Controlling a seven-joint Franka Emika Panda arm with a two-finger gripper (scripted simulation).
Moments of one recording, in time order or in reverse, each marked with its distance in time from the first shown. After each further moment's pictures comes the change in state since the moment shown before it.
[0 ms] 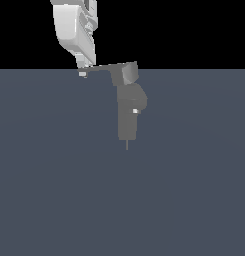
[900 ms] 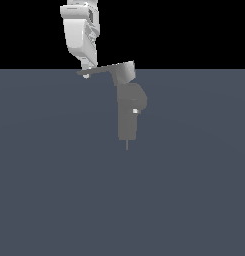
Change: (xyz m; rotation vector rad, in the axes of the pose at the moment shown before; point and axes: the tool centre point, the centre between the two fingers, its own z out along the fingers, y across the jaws) arm -0.003 -0.052 -0.002 0.005 -0.001 -0.009
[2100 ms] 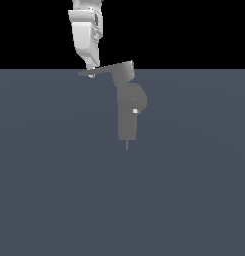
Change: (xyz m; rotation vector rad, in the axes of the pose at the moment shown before) arm 0.006 -0.029 -0.006 -0.002 -0.004 -0.026
